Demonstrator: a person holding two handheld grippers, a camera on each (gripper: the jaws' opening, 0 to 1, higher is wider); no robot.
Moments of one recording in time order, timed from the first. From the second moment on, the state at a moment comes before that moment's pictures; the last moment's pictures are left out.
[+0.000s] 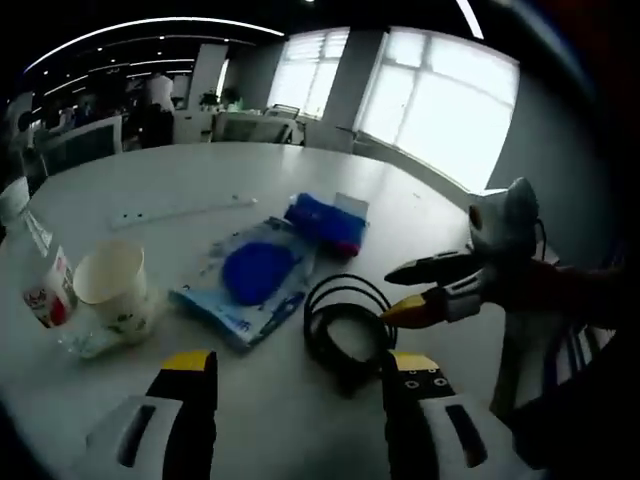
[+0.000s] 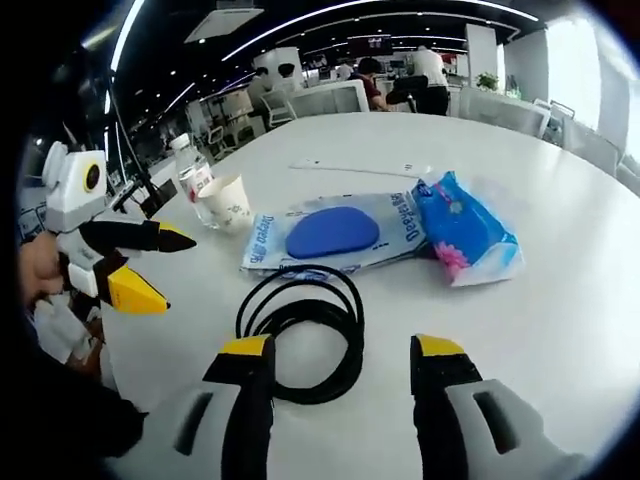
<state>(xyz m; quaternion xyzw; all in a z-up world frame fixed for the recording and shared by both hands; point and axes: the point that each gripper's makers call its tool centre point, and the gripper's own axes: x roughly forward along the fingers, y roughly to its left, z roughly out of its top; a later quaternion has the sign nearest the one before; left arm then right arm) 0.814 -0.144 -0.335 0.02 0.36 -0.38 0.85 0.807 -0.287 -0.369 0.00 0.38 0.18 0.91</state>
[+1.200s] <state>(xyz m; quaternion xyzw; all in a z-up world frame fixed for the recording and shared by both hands) 0.801 -0.210 -0.392 0.05 0.44 -0.42 0.79 0.801 -0.288 -0.417 -0.02 0.43 0.11 0.89</state>
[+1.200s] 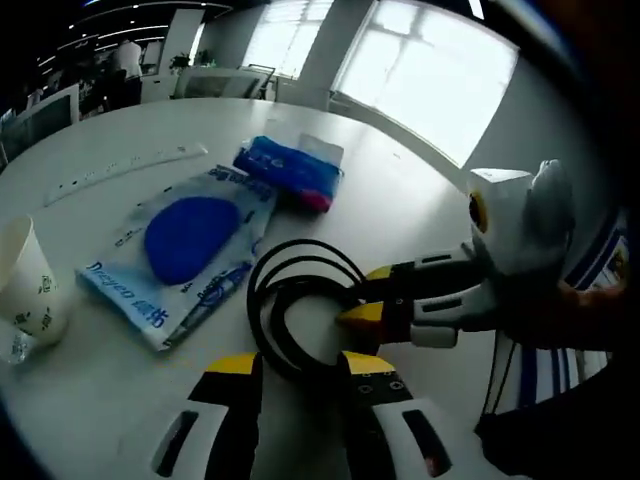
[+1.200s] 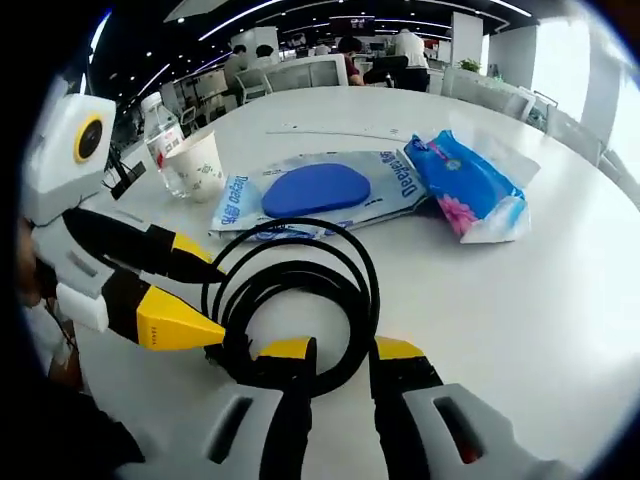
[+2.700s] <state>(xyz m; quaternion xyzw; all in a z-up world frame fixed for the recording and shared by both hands) 0.786 -0.190 -0.342 0.01 0.41 -0.42 0.81 0.789 -0.283 -0.361 -0.04 0.39 0.08 0.92</state>
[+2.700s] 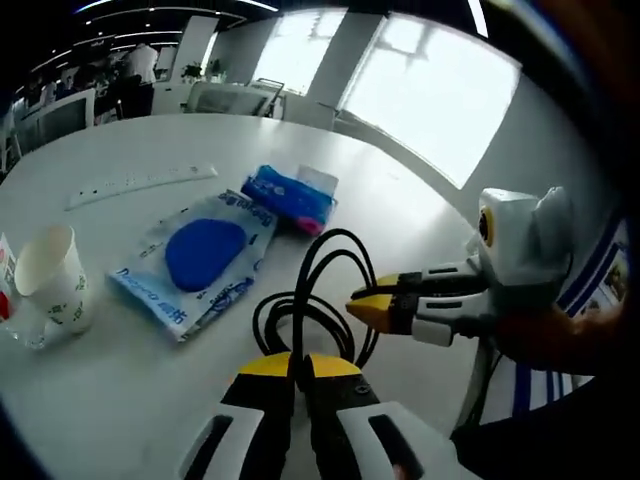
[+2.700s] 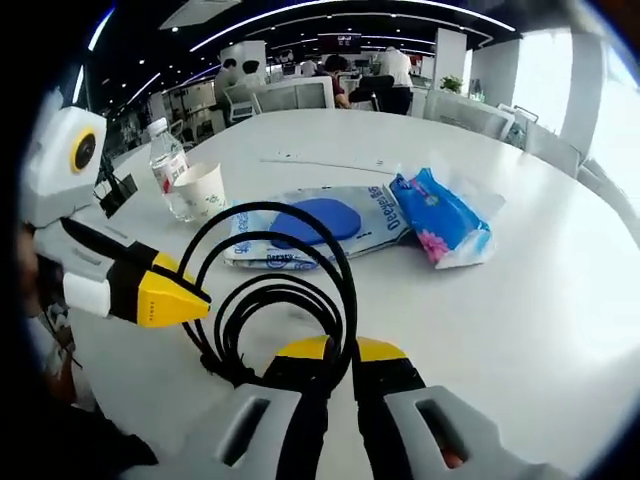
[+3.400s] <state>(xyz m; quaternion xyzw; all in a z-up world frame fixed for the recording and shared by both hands) 0.762 -0.204 -0.316 0.01 0.38 -0.45 0.81 0.759 -0.296 -0.340 -0.03 0.37 0.06 0.93</state>
